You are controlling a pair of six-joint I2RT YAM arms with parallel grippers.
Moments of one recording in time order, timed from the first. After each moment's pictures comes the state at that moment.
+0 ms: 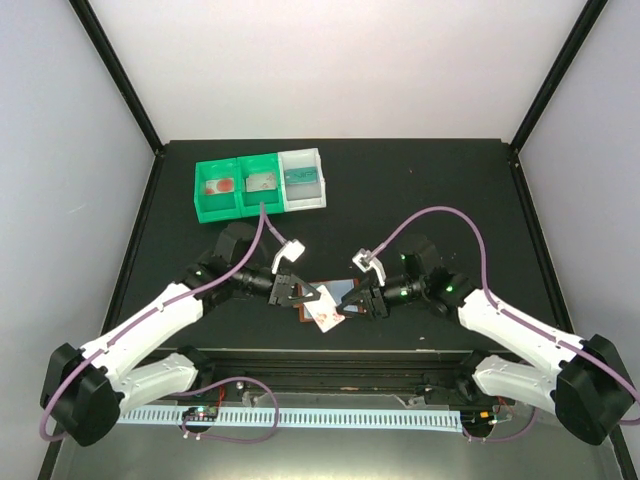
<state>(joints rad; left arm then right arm) -0.57 1.04 0.68 -0.27 1.05 -0.45 0.69 1.08 0.60 -0.15 -0.93 0.37</state>
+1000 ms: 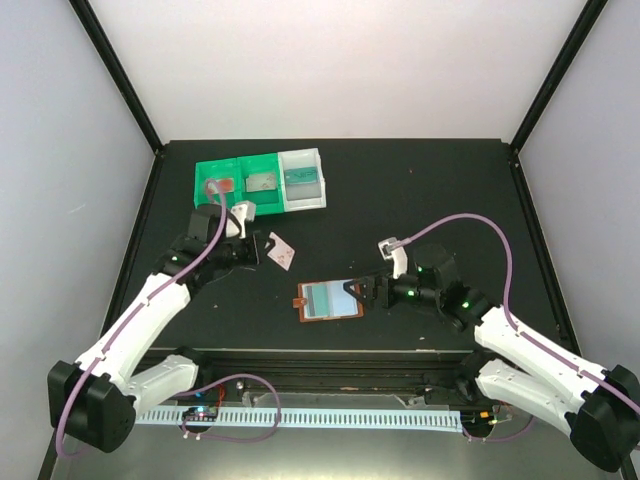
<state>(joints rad) -0.34 1.01 0.79 -0.47 0.40 -0.50 0.69 0.89 0.52 -0.11 -0.47 0.54</state>
